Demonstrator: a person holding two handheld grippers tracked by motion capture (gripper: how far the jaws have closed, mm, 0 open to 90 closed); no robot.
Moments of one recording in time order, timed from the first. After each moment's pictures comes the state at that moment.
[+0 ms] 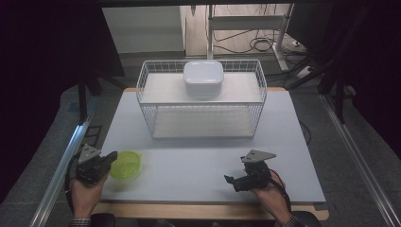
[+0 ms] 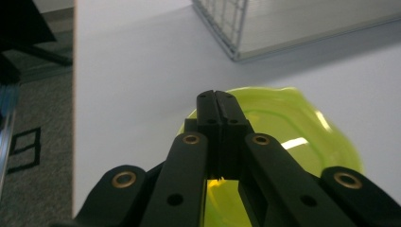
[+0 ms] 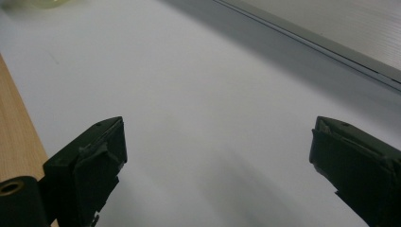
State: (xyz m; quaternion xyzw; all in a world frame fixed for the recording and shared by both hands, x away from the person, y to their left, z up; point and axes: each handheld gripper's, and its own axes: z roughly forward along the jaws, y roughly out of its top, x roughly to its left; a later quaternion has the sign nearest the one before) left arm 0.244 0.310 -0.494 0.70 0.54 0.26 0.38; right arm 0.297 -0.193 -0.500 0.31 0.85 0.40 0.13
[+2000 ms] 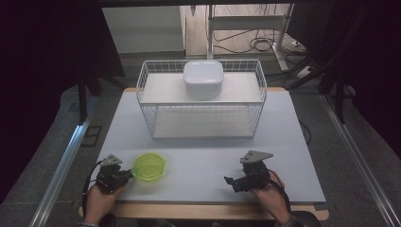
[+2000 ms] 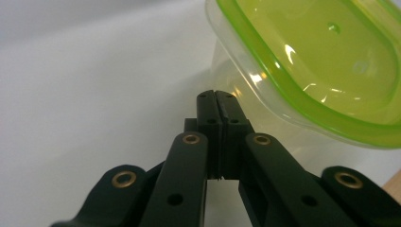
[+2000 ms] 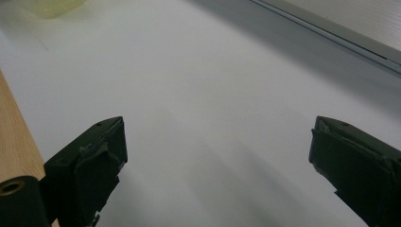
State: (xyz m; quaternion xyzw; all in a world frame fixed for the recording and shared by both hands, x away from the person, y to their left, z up) left arm 0.254 0.269 -0.537 0.78 0.50 0.10 0.37; right arm 0.299 -0.191 -0.506 0.31 0.86 0.38 0.12
